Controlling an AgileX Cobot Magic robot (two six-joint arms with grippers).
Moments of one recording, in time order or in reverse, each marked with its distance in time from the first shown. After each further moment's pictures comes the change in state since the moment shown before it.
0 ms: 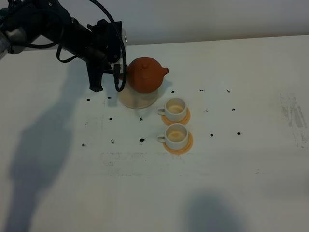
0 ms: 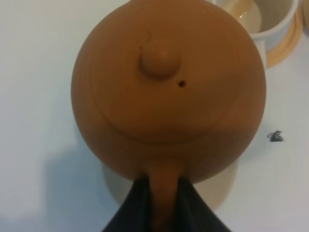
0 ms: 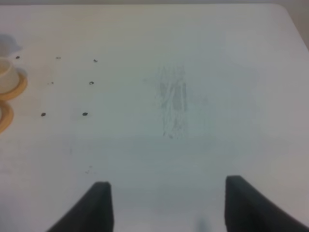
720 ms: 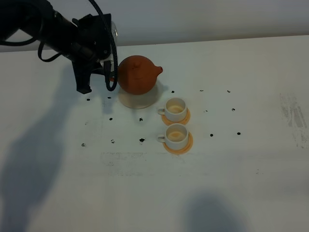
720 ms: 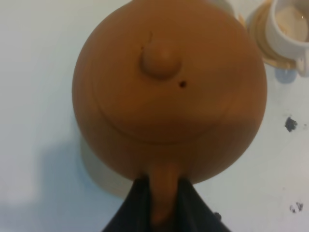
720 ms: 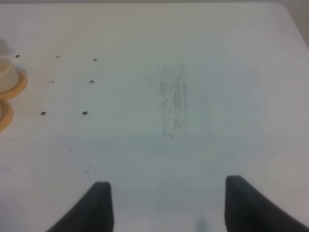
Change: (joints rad) left arm -0.004 -0.198 0.179 0.046 -0.004 -0.074; right arm 0.000 0.000 0.003 0.000 0.000 0.000
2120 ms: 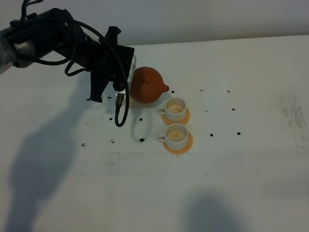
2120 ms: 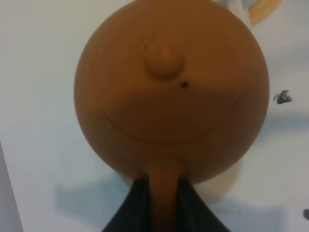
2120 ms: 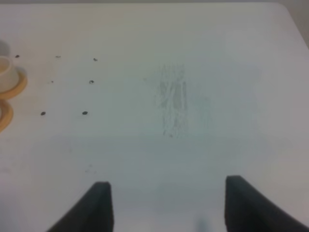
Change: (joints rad) left arm -0.083 0.101 0.040 0.083 -0.269 0.274; right arm 0.000 0.000 0.000 0.000 0.000 0.000
